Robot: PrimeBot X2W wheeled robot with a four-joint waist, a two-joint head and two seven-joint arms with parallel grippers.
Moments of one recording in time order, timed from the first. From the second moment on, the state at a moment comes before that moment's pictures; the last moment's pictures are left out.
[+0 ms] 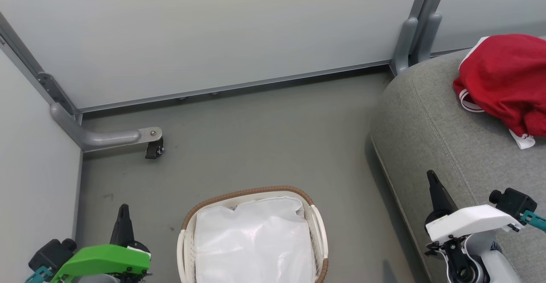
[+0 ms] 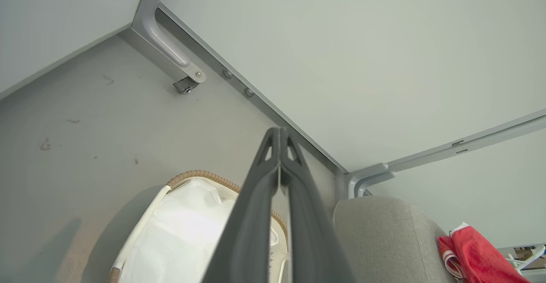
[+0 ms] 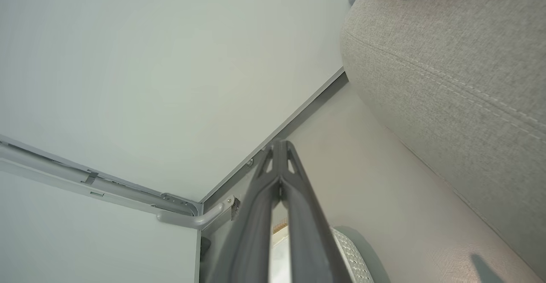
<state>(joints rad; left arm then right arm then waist) -0.04 0.05 0.04 0.32 -0.94 -0.07 -0.08 -0.15 -0.06 -0.01 0.36 0.88 0.13 -0.08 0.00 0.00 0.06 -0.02</state>
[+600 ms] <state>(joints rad) -0.06 0.05 0.06 0.30 -1.13 -0.09 -0.02 -0.14 -0.06 -0.04 0.33 1.09 0.13 -0.02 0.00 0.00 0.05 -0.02</state>
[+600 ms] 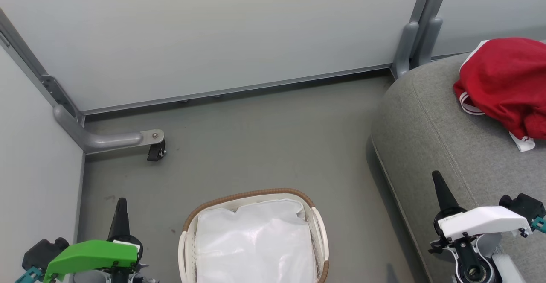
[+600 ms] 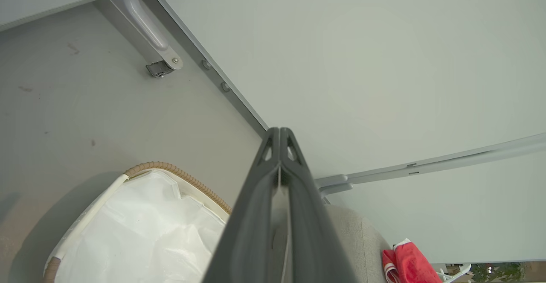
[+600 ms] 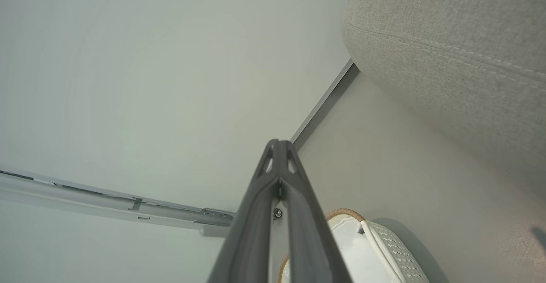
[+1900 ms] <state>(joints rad) -0.09 0.05 0.10 0.26 -1.45 -0.12 0.07 -0.12 -0.05 -0.09 0.27 1.44 0.13 0.07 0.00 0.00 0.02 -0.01</state>
